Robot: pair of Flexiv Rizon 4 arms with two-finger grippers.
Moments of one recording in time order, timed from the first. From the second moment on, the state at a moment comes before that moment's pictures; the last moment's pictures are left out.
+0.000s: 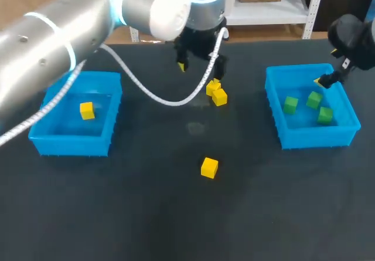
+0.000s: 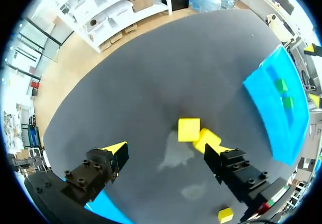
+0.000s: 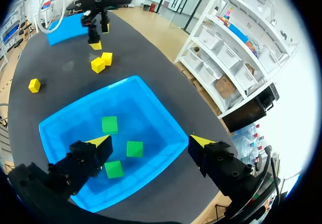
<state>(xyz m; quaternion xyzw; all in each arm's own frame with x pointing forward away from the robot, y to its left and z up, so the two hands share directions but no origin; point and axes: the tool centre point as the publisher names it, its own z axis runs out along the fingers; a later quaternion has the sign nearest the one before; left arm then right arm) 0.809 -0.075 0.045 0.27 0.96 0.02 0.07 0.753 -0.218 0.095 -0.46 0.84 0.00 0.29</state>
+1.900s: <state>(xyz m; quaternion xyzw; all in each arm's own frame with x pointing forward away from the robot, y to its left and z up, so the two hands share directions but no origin) 0.814 -0.099 0.000 0.22 0.98 0.02 0.03 0.753 -0.218 0.095 -0.46 0.84 0.00 0.29</state>
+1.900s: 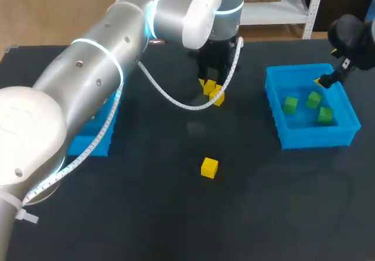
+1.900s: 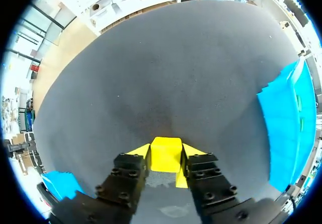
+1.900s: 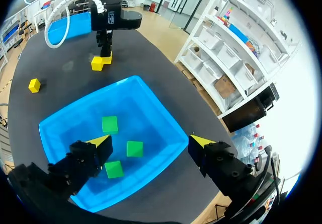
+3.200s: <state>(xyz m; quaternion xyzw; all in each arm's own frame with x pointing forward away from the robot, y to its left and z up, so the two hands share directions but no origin) 0.757 0.185 0.104 0.03 0.98 0.12 -0.13 0.753 -0.218 0.095 -0.46 0.84 0.00 0.29</state>
